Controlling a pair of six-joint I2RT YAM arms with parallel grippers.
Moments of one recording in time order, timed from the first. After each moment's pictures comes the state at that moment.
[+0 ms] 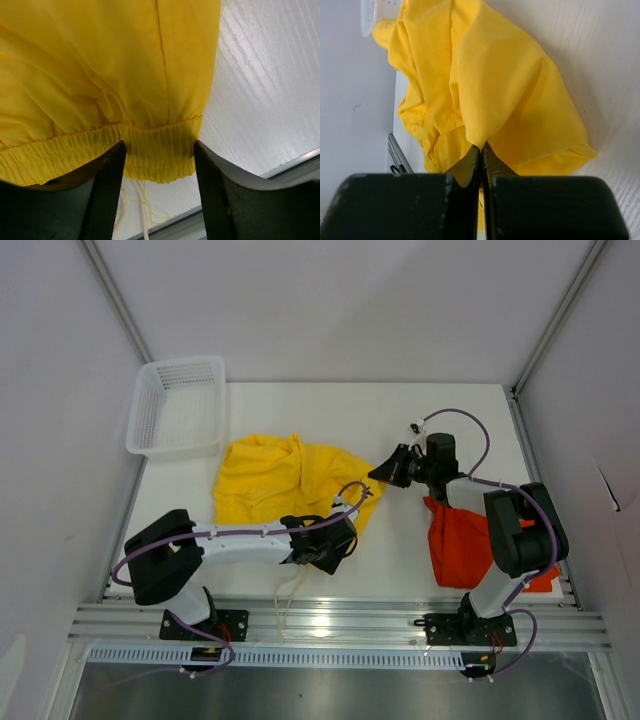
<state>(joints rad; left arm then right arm) -1.13 1.58 0.89 -0.45 -0.25 -0.50 0.24 1.70 0.81 0.37 -0.66 0.70</state>
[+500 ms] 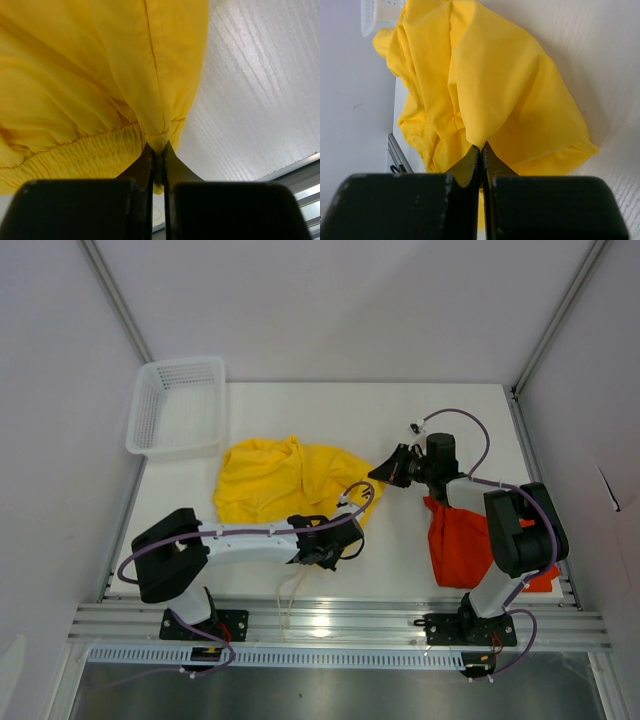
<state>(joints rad) -1.15 1.62 0.94 -0.47 -0.29 -0.51 0.24 1.70 0.81 0.37 -0.66 0.70</state>
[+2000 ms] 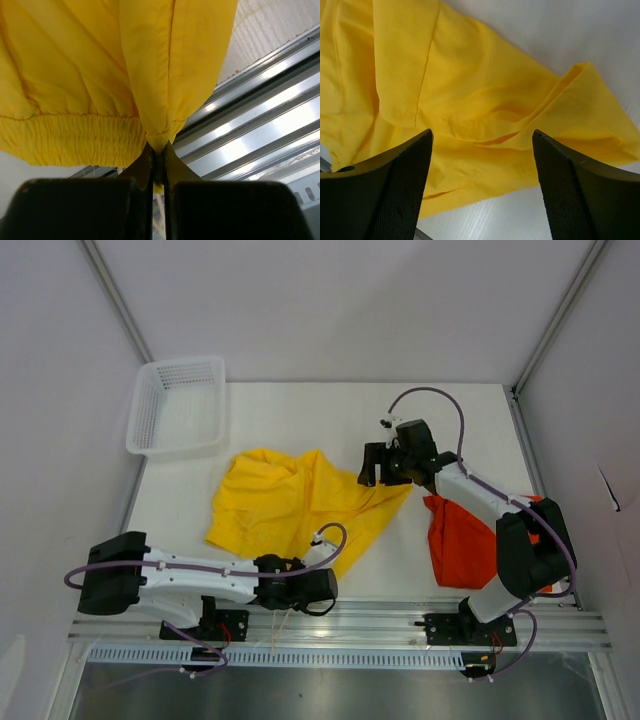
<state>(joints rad) -1.45 1.30 0.73 -0.69 -0.39 -0.79 0.40 1.59 1.07 -0.26 -0.27 0.33</state>
